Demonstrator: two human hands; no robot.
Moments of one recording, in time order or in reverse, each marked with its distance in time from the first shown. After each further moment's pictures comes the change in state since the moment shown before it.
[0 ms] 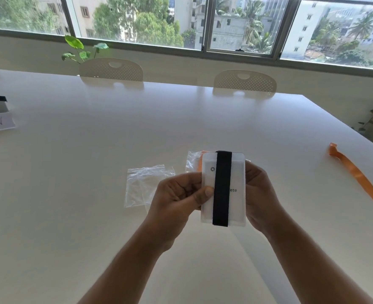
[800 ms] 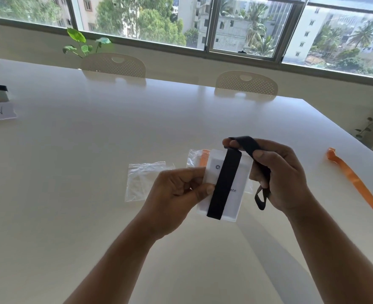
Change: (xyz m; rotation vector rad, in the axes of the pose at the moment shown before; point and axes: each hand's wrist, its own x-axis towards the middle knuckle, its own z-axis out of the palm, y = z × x) left_hand 0.003 0.008 -0.013 0.290 -0.088 0.151; right_hand 0.016 -0.039 -0.022 -0.051 -0.099 -0.161
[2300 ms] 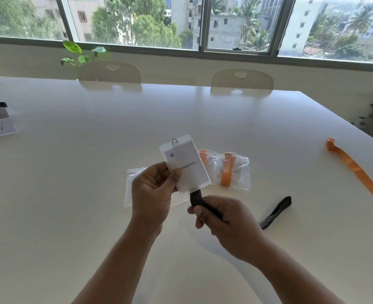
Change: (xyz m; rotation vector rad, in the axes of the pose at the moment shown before) left_hand 0.006 -0.017 -0.004 -0.145 0.554 -0.176; right_hand -0.068 0.042 0.052 -0.452 -0.161 0.247
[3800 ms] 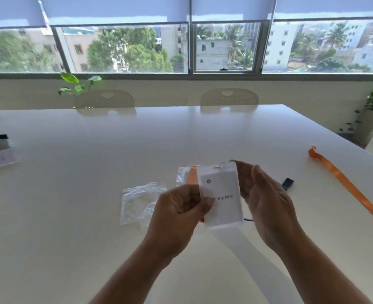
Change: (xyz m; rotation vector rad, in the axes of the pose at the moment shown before) left_hand -0.047 0.041 0.040 0.150 -0.434 0.007; right_hand -0.007 -0.017 -0.065 0.611 0.409 -0.104
